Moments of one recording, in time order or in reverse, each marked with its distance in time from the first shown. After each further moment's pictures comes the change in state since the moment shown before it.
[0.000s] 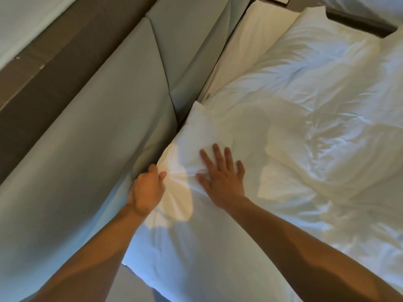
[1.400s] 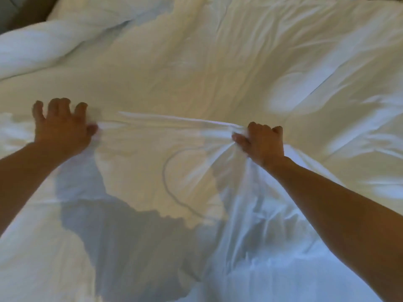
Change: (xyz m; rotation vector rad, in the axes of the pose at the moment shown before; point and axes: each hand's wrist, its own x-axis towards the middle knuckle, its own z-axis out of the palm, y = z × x) left_hand -0.028 0.393 0.134 0.422 0.342 0.534; right_hand -0.217 0.624 -0.082 -0.277 0.347 0.384
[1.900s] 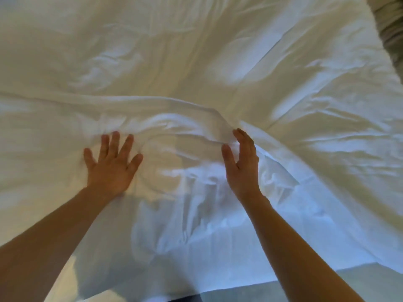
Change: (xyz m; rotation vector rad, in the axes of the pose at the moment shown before) left_hand -0.135 0.217 0.063 -0.330 -0.463 0.096; right_hand -0.176 0.013 0.010 0.806 0.259 0.406
